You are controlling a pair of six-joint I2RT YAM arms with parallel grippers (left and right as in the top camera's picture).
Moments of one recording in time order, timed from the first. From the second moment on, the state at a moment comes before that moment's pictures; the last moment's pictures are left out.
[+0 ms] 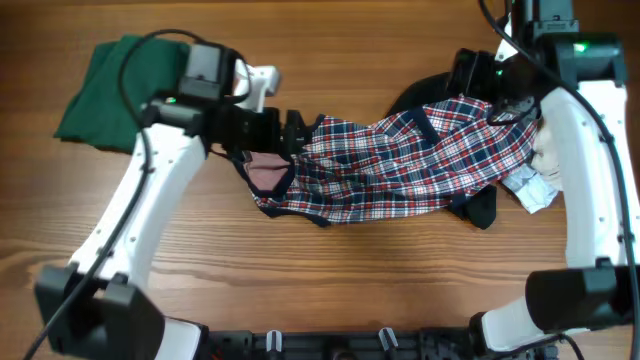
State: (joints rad) left arm -0.26 1.61 1.38 -0.92 0.47 -0.15; right arm 0.06 1.71 1.80 -1.27 -0.01 0.31
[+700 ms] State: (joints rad) left arm -0.31 1.72 1.38 -0.89 0.39 -0.15; right arm 0.06 1.80 1.41 -0.77 0.19 0.36
